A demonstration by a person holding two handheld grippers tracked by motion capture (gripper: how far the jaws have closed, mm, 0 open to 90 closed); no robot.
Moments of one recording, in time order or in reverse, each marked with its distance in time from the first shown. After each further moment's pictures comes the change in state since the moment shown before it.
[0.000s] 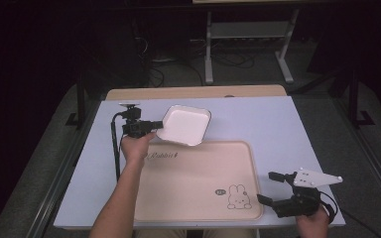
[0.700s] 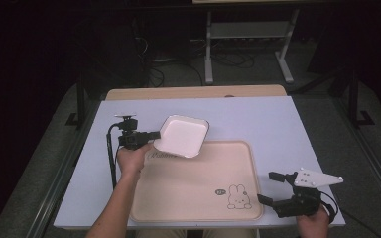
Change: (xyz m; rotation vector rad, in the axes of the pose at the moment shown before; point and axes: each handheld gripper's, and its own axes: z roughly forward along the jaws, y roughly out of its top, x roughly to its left) left arm 0.005 -0.030 -0.014 0.014 -0.006 -0.006; right arm 0.000 0.000 -0.001 -0.008 0.003 -0.001
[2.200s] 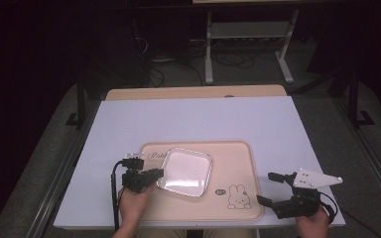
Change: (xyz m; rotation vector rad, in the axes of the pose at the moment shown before) left arm -0.017 -0.105 -0.016 0.088 0.120 0.109; right arm 0.003 0.001 0.001 0.007 0.003 -0.010
